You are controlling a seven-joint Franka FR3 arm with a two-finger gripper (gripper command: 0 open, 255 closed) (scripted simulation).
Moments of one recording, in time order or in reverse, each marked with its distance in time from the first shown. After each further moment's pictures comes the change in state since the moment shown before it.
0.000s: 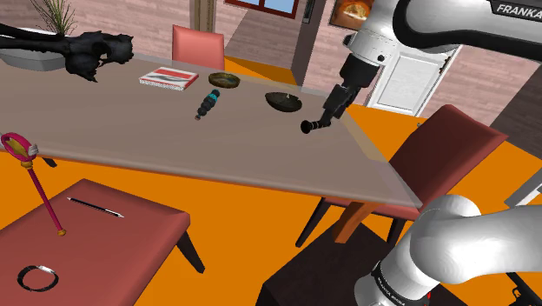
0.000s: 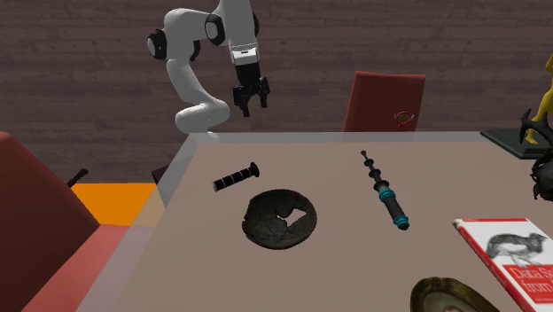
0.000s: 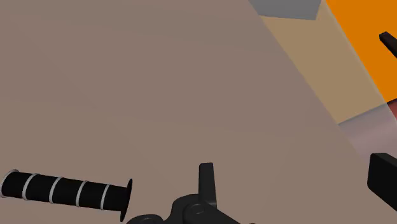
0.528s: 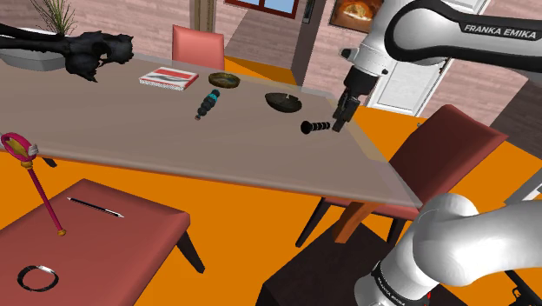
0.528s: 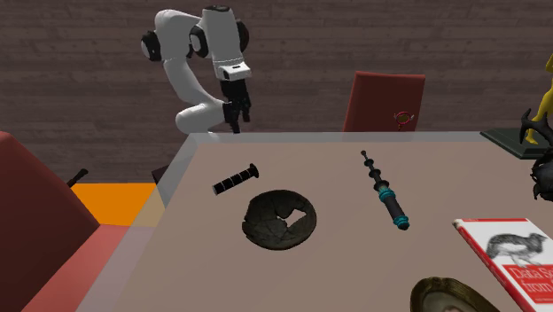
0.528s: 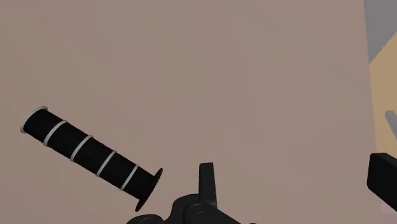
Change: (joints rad) arm 0.070 0.049 -0.202 -0.033 -0.130 0.055 -0.463
